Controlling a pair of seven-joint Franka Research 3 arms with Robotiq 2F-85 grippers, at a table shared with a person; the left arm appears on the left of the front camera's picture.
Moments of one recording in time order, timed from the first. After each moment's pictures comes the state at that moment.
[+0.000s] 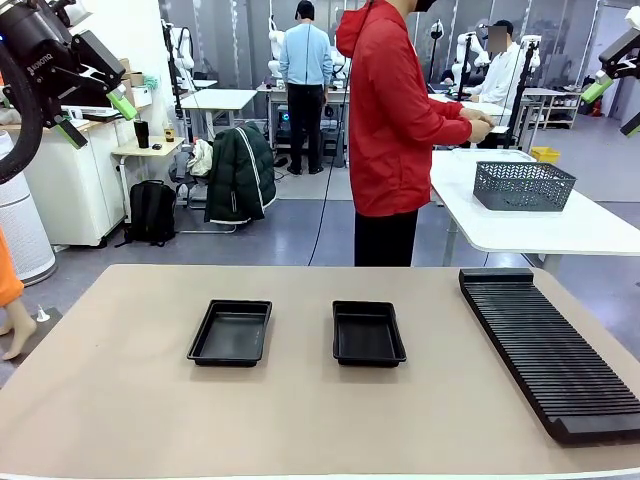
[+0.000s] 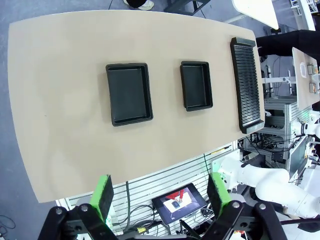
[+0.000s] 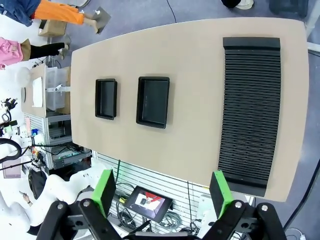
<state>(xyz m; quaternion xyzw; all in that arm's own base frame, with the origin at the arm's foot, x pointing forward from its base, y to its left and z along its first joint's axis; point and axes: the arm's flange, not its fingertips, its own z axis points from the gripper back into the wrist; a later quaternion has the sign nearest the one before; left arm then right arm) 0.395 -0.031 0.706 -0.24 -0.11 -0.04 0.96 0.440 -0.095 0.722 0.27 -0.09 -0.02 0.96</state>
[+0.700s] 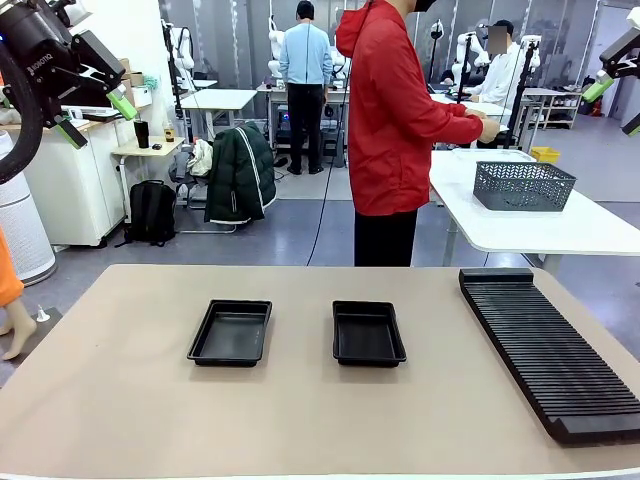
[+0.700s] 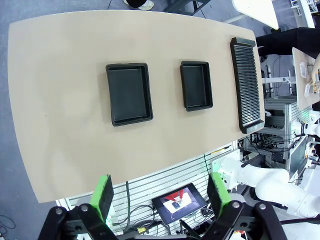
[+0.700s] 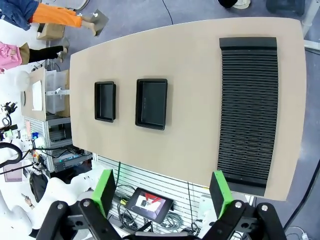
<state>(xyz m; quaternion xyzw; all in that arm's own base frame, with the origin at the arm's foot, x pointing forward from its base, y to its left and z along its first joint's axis) 0.395 -0.031 0.706 -0.24 -0.11 -0.04 0.96 0.443 -0.100 0.723 0.27 -0.10 -0.03 0.96</state>
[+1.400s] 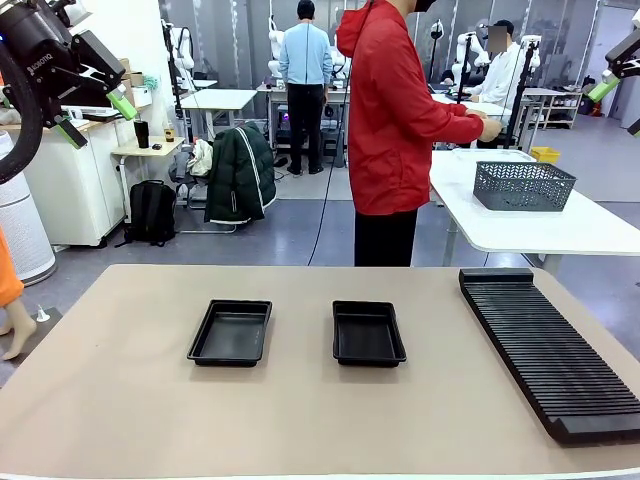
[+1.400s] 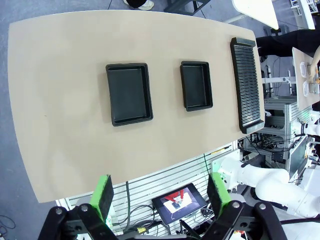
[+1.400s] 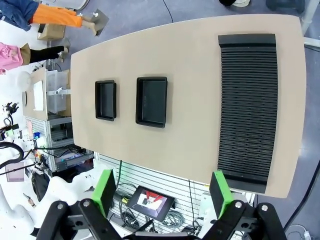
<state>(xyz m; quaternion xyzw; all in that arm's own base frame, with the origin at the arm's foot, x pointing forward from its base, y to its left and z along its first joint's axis) 0.395 -0.031 0.706 -0.24 -0.11 -0.04 0.96 0.439 -0.105 0.722 0.28 -0.09 -0.03 0.96</state>
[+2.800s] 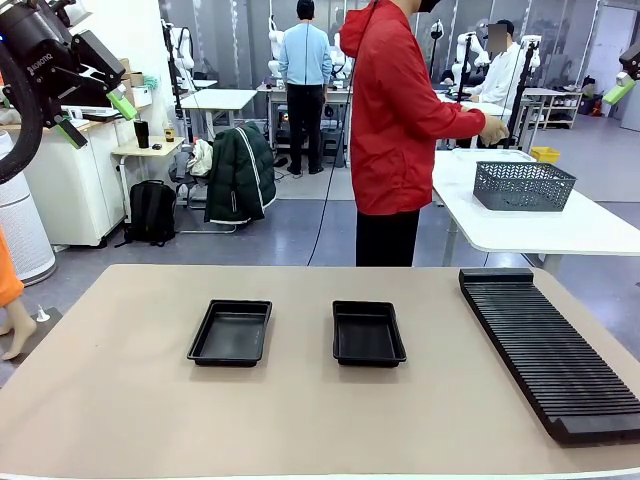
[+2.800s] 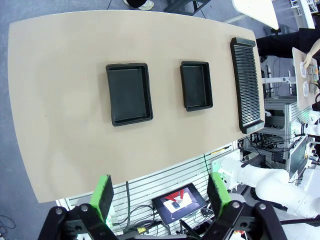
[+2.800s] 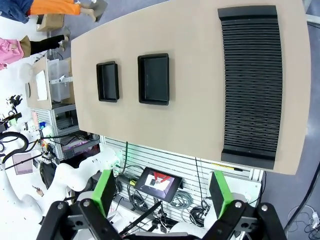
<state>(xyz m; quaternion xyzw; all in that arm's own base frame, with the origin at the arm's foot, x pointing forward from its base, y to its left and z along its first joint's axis) 0.395 -0.031 0.706 -0.24 -0.11 -0.04 0.96 0.418 -0.109 0.722 0.29 -0.04 -0.04 0.96</state>
